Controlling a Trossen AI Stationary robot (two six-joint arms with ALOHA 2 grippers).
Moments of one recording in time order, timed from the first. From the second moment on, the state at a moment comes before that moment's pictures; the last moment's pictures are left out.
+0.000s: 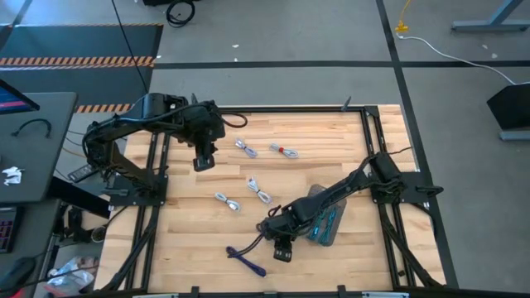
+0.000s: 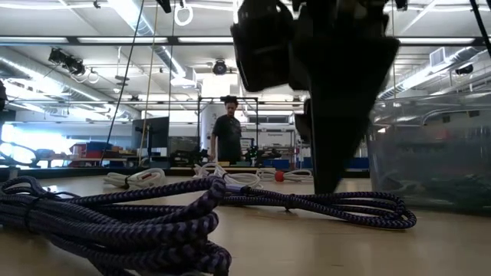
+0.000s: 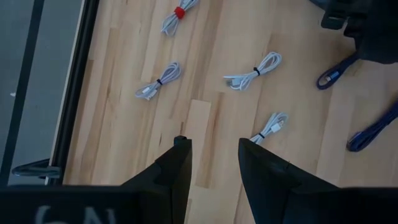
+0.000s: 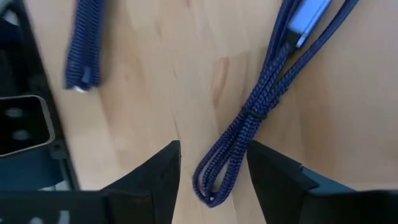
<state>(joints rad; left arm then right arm) 0.11 1.52 1.96 -1.57 -0.14 -0.04 0.38 2.09 1.45 -0.56 -0.24 0.69</state>
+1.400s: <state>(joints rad) 0.11 1.52 1.96 -1.57 -0.14 -0.04 0.32 1.81 1.45 -0.56 0.06 0.88</state>
